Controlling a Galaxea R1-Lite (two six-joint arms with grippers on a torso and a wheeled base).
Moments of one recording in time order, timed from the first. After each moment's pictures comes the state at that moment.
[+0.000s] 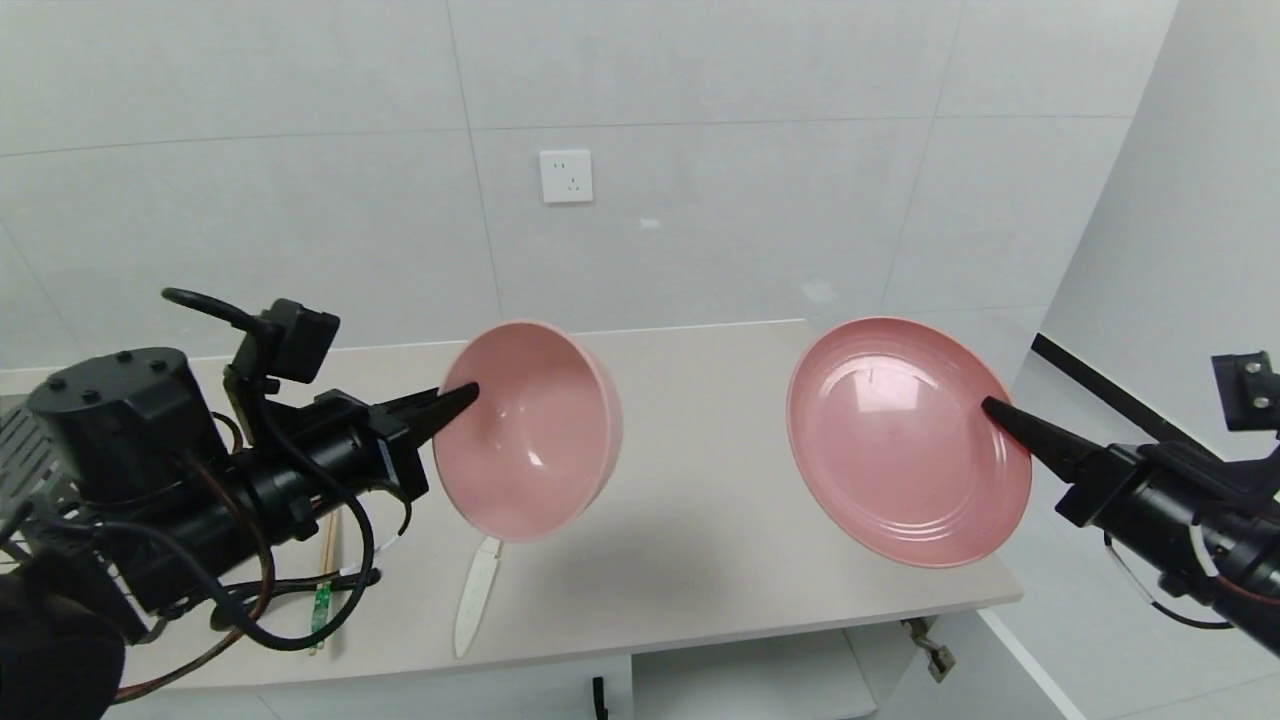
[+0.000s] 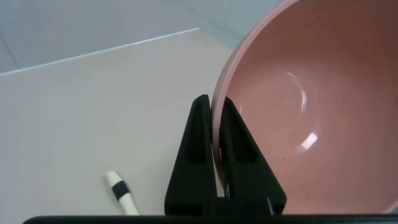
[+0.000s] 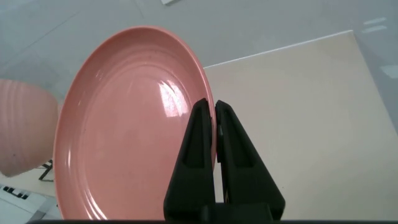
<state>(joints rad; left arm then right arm) -0.31 1.60 -0.40 -1.14 -0.35 -0.13 0.20 1.64 -0.09 -1.57 0.27 0.45</state>
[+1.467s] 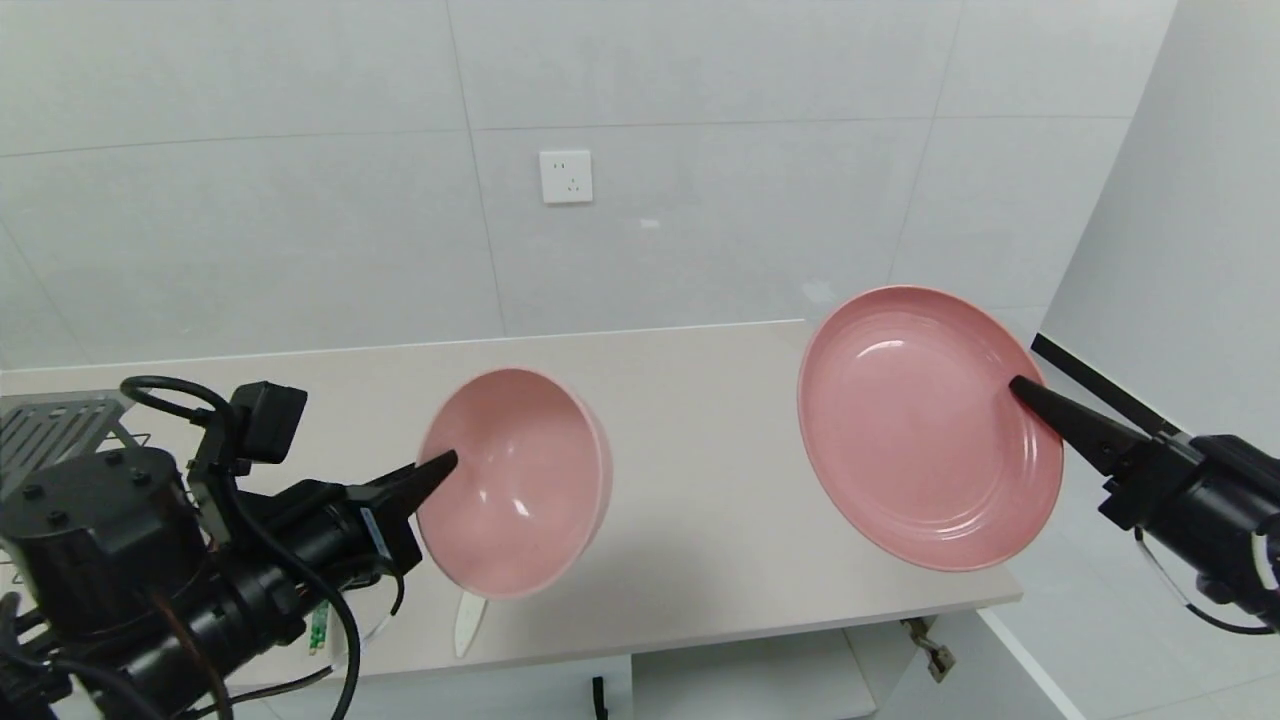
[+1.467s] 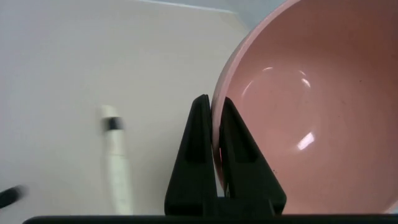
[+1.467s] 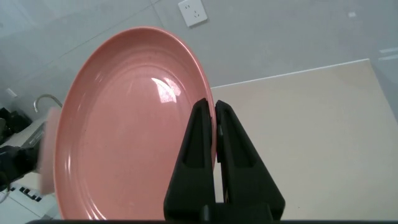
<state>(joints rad) -0.47 1.56 -0.19 -1.22 0.05 -0.36 0.24 1.53 -0.08 -1.57 0.27 0.46</state>
